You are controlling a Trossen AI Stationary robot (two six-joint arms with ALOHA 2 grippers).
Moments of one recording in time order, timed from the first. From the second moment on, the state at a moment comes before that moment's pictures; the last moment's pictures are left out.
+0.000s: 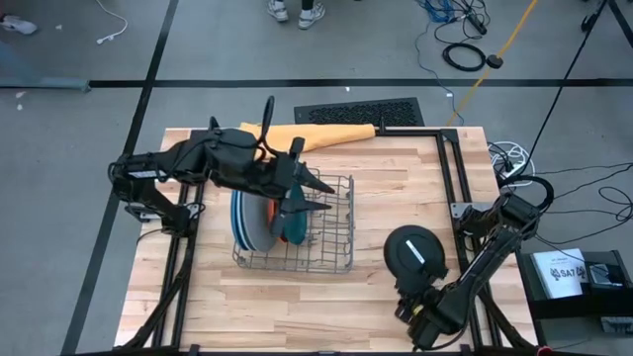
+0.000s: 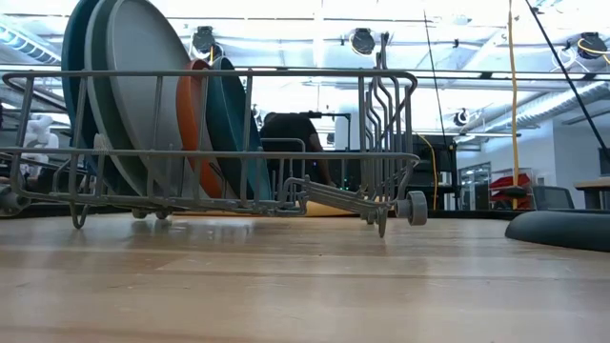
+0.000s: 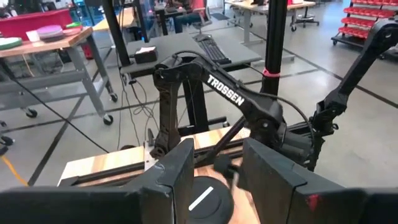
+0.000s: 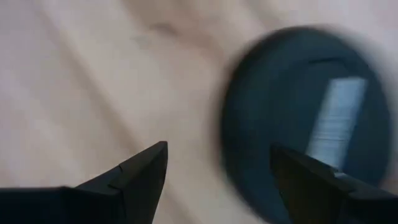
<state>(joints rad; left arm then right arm) -0.15 1.58 2.03 -0.63 0.07 0.14 0.92 1.81 1.25 -1.15 0.39 1.55</state>
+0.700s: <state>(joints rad) -0.15 1.58 2.03 -0.59 0.05 0.11 0.93 1.57 1.01 -1.13 0.28 1.23</state>
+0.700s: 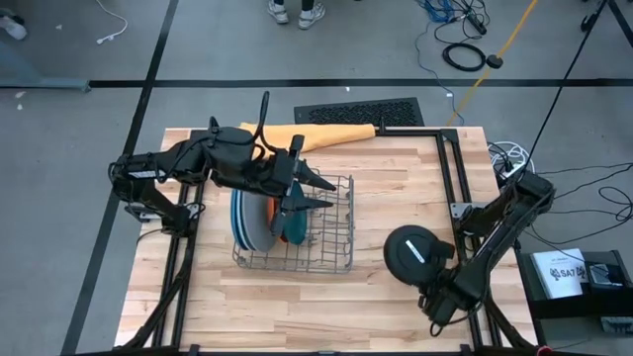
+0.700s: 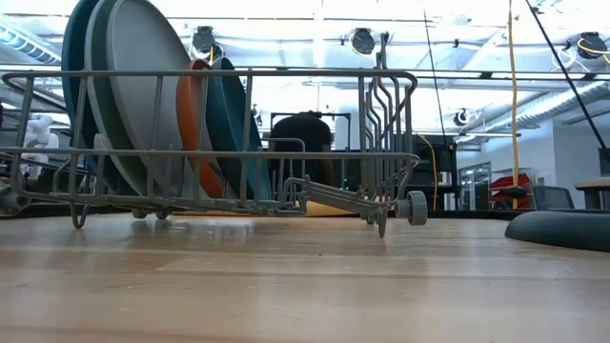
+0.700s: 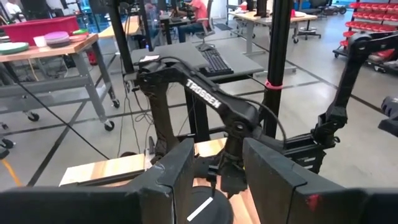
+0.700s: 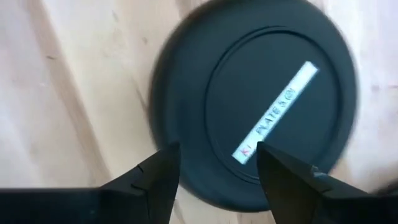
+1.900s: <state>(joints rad) -0.15 1.58 2.03 -0.59 0.06 0.14 0.78 1.47 0.79 -0.81 0.14 0.95</state>
